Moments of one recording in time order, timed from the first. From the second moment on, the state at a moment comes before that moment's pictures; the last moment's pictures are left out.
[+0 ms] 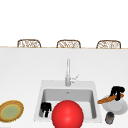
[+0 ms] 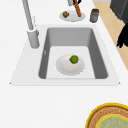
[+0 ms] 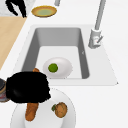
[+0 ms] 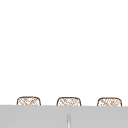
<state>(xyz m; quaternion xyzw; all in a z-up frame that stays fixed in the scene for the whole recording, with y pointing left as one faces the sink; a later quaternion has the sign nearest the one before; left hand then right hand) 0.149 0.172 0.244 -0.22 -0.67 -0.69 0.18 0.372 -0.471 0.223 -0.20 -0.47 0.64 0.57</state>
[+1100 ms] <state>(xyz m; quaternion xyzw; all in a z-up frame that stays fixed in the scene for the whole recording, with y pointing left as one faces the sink) 0.149 0.172 0.244 -0.22 -0.67 -0.69 0.18 0.387 -0.550 0.138 -0.19 -0.49 0.62 0.58</state>
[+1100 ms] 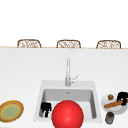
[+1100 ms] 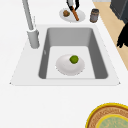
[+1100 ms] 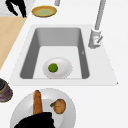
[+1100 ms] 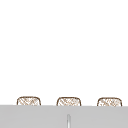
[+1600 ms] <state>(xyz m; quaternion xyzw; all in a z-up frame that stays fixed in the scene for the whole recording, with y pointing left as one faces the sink) 0.149 0.172 0.244 -0.22 -0.67 -0.69 0.18 0.402 -0.552 0.145 -0.19 -0.48 0.63 0.59</state>
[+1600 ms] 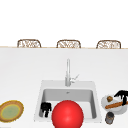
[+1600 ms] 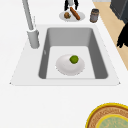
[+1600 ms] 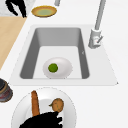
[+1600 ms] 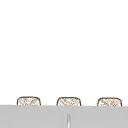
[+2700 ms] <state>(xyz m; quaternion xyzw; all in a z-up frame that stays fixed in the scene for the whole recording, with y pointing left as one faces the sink) 0.149 0.172 0.244 -0.22 -0.67 -0.69 0.18 0.435 -0.498 0.176 -0.22 -0.40 0.65 0.61</state>
